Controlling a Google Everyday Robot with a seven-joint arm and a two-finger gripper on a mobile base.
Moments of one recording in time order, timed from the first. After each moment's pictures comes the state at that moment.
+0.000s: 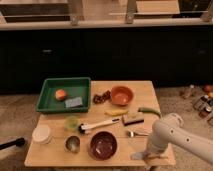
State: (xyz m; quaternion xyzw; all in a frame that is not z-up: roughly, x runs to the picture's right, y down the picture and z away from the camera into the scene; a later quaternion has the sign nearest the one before) arm 0.241 0.351 0.741 -0.39 -0.06 -0.01 0.92
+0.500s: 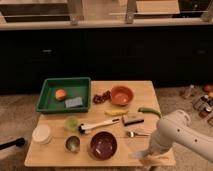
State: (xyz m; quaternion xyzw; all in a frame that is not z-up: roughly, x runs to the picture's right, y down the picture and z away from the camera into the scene) arm 0.244 0.318 0.705 -0.38 -0.06 -0.01 0.93
